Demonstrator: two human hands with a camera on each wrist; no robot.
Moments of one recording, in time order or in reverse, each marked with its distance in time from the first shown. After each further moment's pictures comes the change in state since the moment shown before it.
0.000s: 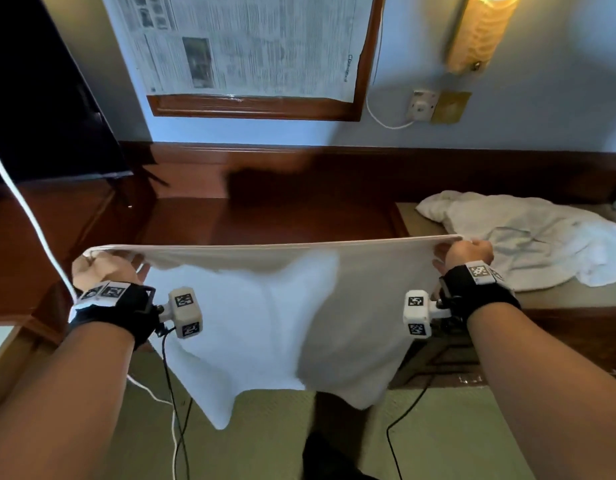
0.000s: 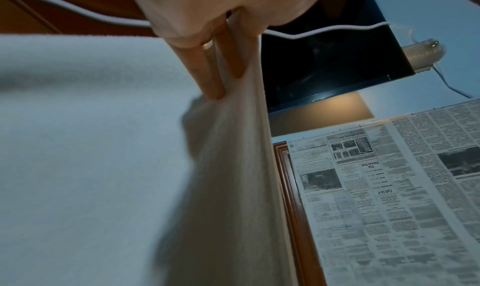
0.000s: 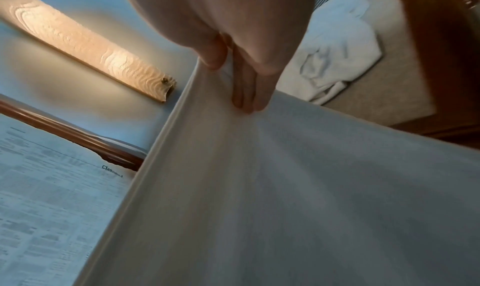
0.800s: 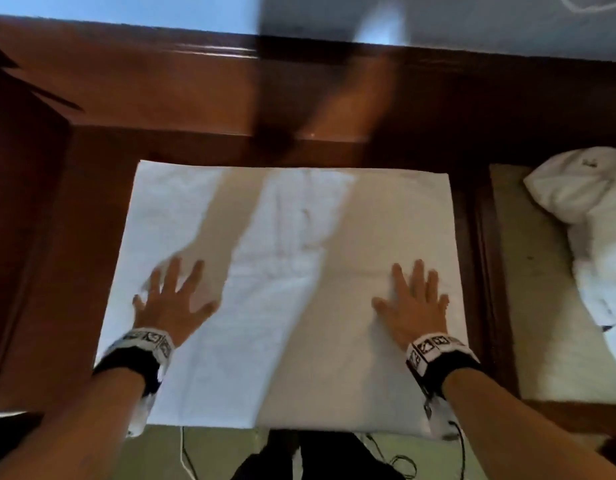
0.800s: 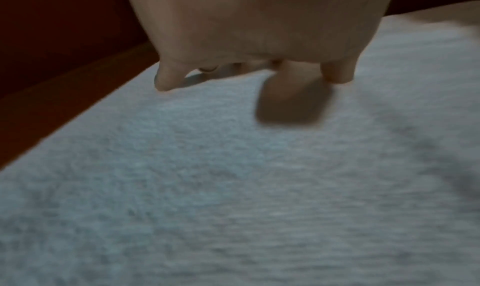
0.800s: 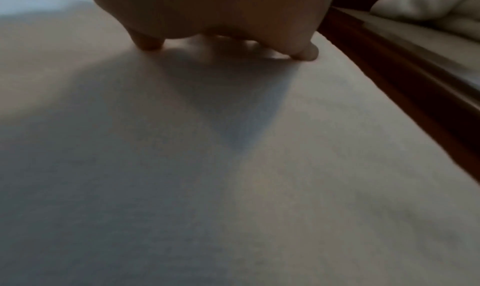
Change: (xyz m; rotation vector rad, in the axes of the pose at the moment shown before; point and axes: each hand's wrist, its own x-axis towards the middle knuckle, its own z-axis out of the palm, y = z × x) left_hand 0.147 -0.218 0.129 1.964 -0.825 0.205; right_hand 0.118 0.192 0.183 -1.583 -0.880 -0.306
